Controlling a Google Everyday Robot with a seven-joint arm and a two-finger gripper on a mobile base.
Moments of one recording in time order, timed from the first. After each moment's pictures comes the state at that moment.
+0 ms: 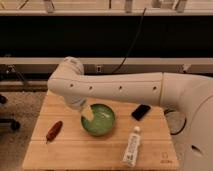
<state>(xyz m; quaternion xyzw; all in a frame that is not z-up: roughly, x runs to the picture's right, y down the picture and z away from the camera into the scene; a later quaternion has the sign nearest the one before) -0.120 0.103 0.663 -0.25 -0.13 -0.42 0.86</state>
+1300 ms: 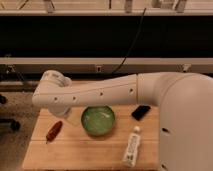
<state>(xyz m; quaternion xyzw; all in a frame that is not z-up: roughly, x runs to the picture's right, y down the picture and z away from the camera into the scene) -0.196 0.136 0.688 -0.21 -0.16 -0.47 0.84</state>
